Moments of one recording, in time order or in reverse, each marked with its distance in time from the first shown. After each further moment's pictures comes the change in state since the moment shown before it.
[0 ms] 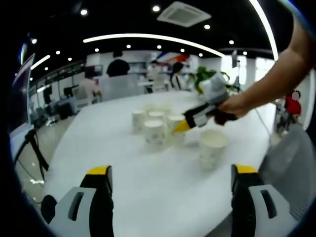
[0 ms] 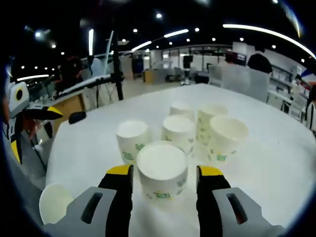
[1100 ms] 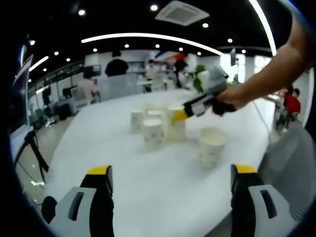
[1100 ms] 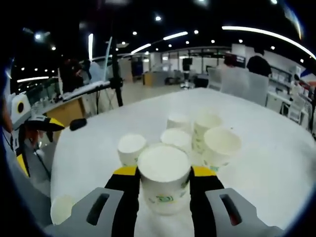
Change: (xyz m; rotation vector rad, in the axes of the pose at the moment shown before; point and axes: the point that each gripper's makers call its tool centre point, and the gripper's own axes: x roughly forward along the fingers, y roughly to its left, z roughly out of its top) left arm 0.001 -0.001 -0.001 0.013 0.009 -0.007; right arm -0.014 -0.008 0.027 0.010 -0.012 -0.001
